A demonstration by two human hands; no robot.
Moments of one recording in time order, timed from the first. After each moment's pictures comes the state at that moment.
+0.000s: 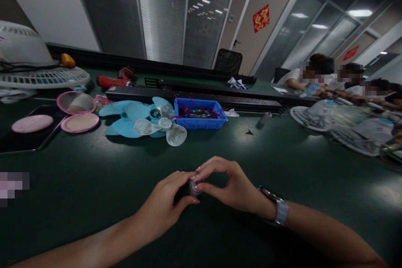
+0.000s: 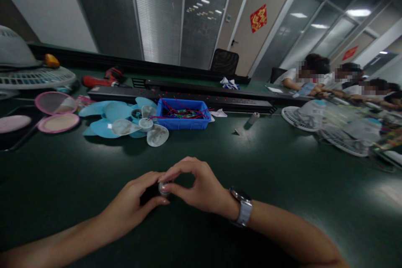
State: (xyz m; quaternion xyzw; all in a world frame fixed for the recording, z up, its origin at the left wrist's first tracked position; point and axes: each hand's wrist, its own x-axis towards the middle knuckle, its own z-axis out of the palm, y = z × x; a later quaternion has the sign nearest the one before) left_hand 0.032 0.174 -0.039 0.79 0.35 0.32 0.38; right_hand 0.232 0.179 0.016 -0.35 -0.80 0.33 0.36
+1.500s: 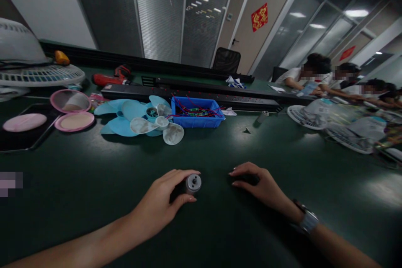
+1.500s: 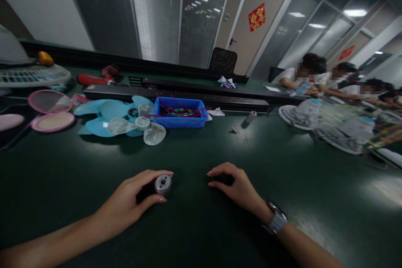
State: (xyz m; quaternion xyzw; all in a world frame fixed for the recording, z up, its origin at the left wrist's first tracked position) left_hand 0.031 0.174 -0.037 0.79 0.38 0.29 0.38; right_hand 0.340 0.162 -0.020 -0.52 -0.76 0.26 0.29
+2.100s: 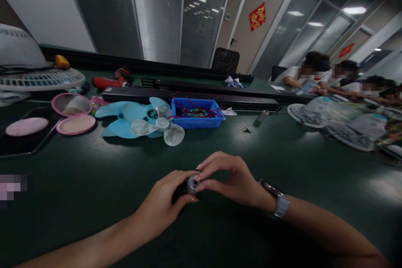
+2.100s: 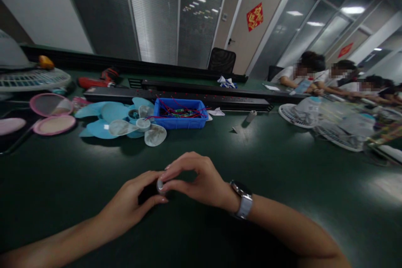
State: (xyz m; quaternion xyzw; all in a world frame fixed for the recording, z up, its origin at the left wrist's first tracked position) left_hand 0.032 0.174 -0.036 0.80 0.37 0.31 0.36; right_hand 0.240 0.182 0.025 -0.30 -0.82 0.29 0.39
